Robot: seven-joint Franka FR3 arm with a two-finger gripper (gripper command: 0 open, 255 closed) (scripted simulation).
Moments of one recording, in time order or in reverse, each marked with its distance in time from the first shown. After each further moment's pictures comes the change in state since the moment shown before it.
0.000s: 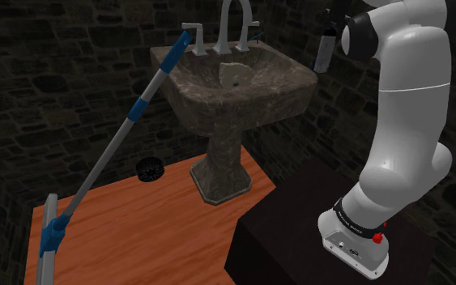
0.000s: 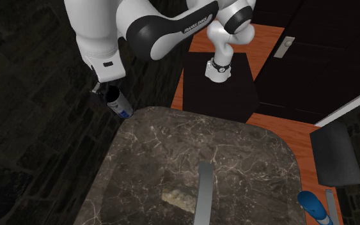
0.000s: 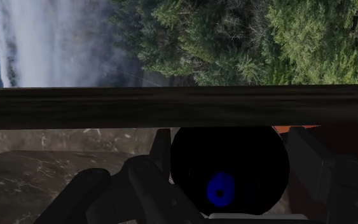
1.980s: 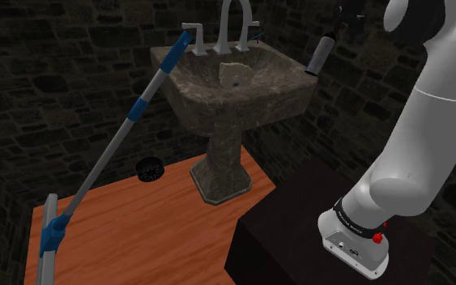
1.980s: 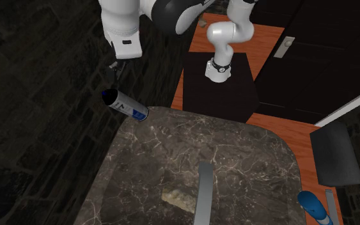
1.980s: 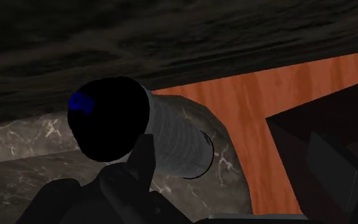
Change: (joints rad) arm 0.273 -0.333 -0.109 -0.390 -0.251 0.085 0.246
